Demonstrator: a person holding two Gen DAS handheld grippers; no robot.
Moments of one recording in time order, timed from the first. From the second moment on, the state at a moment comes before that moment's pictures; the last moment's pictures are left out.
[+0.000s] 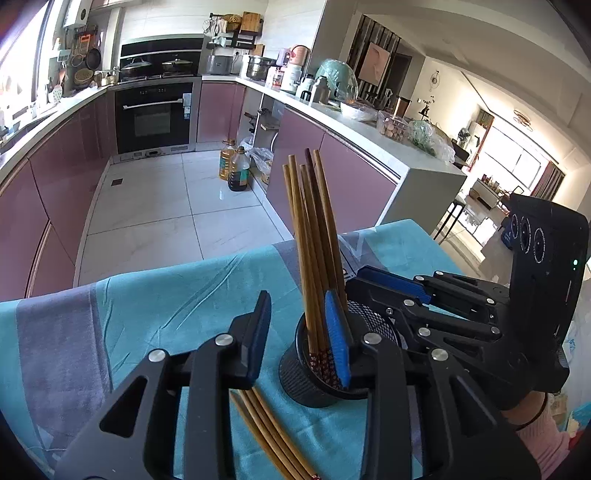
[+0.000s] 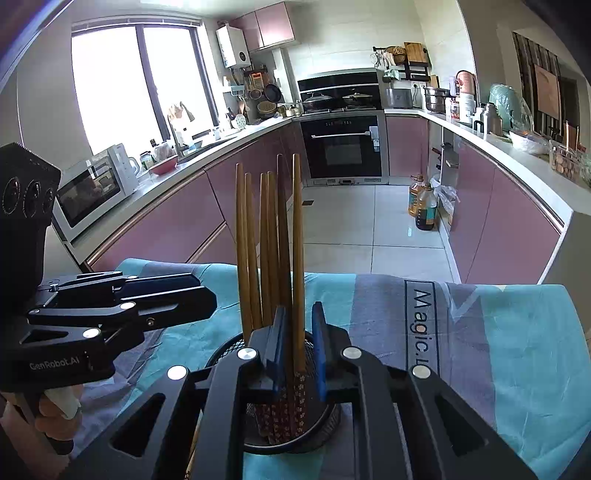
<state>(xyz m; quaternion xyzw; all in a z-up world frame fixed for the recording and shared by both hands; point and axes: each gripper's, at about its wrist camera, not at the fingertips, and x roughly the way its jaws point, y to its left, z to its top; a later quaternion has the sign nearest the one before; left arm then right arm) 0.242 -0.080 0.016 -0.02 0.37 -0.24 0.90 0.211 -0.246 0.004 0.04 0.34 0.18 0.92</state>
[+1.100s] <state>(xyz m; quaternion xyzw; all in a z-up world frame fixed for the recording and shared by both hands) 0.120 -0.018 -0.087 0.04 0.40 -0.11 0.91 0.106 -0.204 -0.074 0.03 0.38 0.24 0.89</state>
